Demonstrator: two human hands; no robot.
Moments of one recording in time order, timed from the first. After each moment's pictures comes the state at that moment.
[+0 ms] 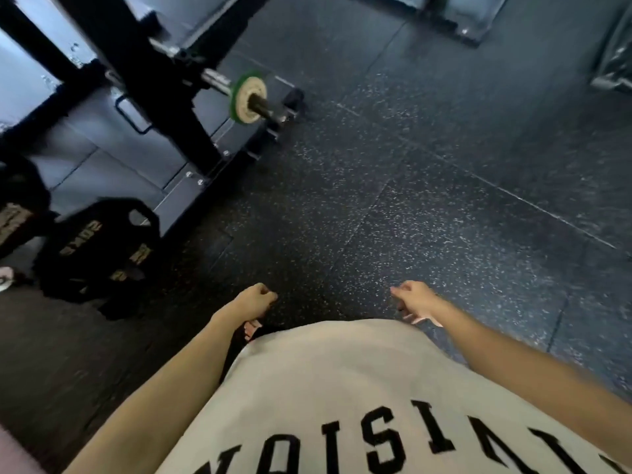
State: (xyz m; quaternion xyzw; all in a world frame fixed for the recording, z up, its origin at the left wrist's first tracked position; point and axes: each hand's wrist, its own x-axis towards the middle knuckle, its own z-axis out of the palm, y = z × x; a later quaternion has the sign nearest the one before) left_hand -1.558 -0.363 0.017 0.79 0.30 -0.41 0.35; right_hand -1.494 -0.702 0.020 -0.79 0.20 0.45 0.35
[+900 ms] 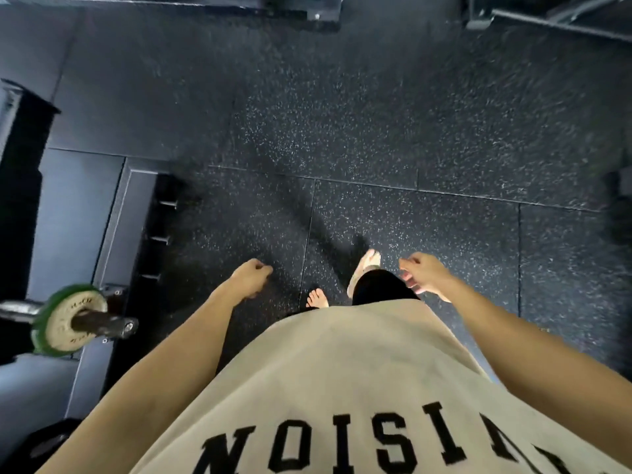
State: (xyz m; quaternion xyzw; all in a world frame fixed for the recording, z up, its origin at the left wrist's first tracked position) left_hand -0.994 -0.613 0.007 0.82 0.18 -0.45 0.30; right_hand -1.080 -0.962 -0.002 -0.72 0.39 0.34 0.46
